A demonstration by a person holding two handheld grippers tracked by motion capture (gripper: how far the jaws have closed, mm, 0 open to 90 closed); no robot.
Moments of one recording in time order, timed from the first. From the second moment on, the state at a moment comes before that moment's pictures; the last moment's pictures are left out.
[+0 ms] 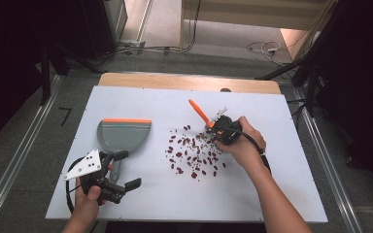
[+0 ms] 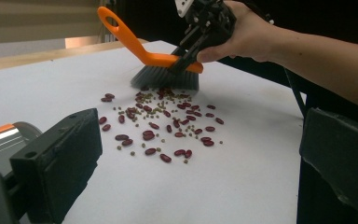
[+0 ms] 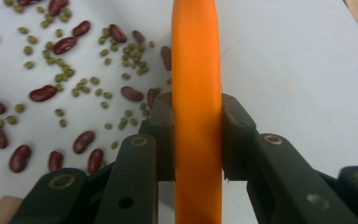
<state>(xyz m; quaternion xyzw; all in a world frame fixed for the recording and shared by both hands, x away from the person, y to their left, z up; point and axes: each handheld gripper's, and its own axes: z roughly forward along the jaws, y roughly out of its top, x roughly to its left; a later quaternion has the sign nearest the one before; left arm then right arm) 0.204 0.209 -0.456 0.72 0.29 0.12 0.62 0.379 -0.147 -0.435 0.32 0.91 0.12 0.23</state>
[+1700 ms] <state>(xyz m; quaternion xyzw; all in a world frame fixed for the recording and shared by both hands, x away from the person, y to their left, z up) 0.203 0.221 -0.455 0.71 0.31 0.13 0.62 0.383 -0.096 -0.427 0.04 0.95 0.15 0.26</state>
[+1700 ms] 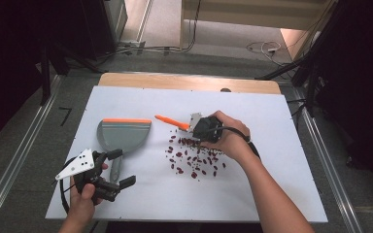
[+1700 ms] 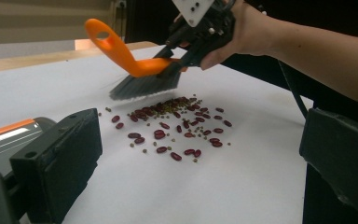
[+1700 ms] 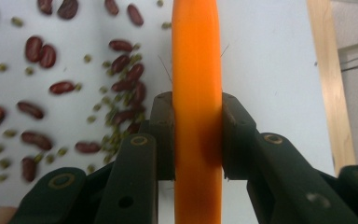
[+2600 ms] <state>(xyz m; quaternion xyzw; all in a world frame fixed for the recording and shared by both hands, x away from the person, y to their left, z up) 0.205 0.225 -0.457 0.71 0.32 0.13 0.62 0.354 -0.082 -0.441 -0.05 0.96 0.14 0.24</state>
